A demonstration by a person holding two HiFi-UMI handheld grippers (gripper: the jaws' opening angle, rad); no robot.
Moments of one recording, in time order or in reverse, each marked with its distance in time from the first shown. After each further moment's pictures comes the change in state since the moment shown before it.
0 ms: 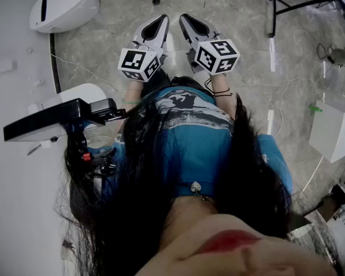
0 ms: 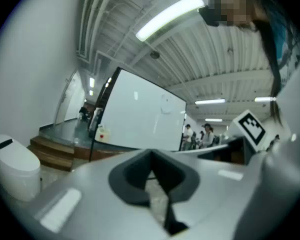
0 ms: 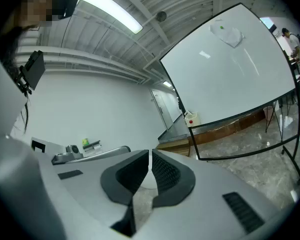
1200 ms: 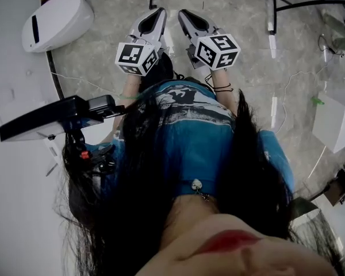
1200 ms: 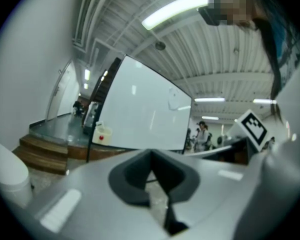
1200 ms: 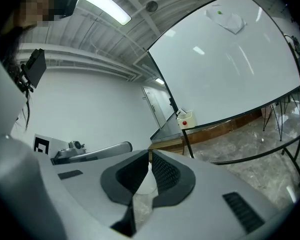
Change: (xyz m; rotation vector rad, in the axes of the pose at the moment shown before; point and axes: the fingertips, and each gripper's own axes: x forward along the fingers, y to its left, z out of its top) left arm 0.128 0.159 0.022 0.001 0.032 -0.081; right arm 0.171 -0.076 0.047 0.017 0.008 -0.077
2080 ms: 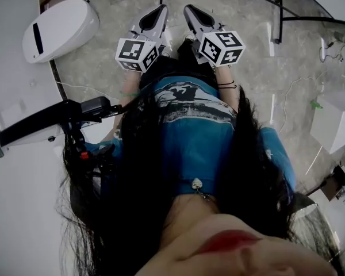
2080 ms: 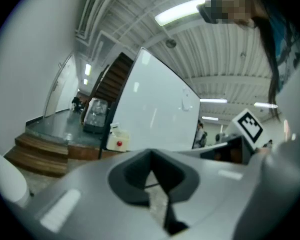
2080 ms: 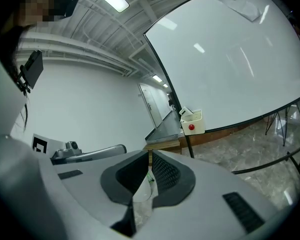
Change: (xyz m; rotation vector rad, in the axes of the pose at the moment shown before) left arm 0.051 0.193 0.038 -0.020 0.013 -0.033; right arm 0.194 -0.008 0.051 -0.026 0.013 -0.058
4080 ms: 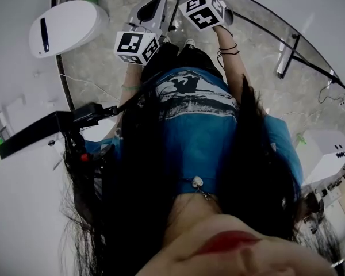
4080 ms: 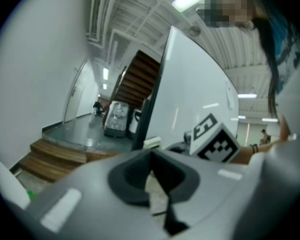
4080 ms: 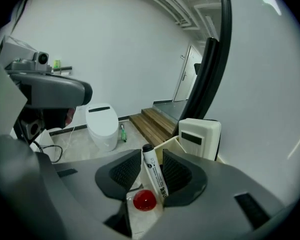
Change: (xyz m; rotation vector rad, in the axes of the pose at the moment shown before) left arm 0.248 0.244 0.075 -0.024 0.001 0.242; right arm 0.364 -0.190 0.113 -0.752 0.494 0.094
